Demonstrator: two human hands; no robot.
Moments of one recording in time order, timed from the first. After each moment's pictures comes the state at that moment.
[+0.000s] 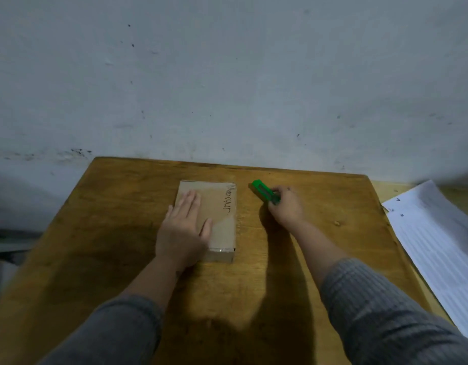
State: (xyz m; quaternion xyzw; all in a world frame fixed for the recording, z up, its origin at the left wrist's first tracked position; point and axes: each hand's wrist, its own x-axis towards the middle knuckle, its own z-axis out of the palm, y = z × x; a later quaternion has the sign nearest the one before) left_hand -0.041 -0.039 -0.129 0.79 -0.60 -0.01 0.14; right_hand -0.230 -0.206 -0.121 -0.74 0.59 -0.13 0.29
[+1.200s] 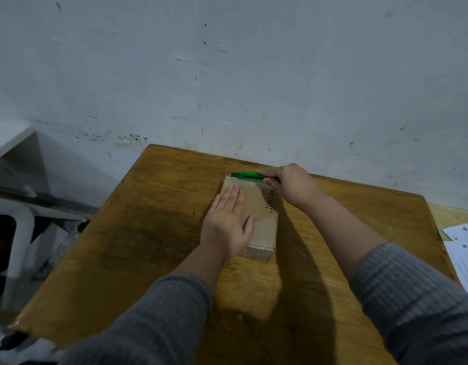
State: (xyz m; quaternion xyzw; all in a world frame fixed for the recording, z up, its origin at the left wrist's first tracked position) left_hand -0.038 -0.043 -0.140 0.80 -0.59 0.03 0.13; right_hand -0.141 -0.200 -0.062 -0.93 0.32 -0.07 0.17
